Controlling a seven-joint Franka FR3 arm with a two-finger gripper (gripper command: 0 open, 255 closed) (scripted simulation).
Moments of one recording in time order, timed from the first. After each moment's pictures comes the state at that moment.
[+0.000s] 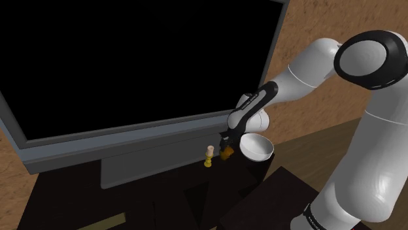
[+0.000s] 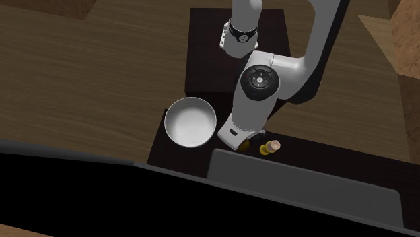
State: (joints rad) arm 0.10 0.16 -0.13 -2.56 0.31 2.85 -0.35
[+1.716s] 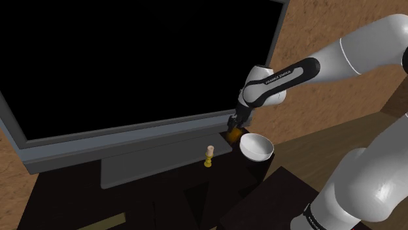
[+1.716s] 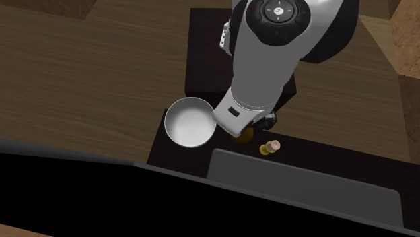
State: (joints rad) arm 0.09 -0.17 -0.19 -2.53 0.08 2.50 -0.19
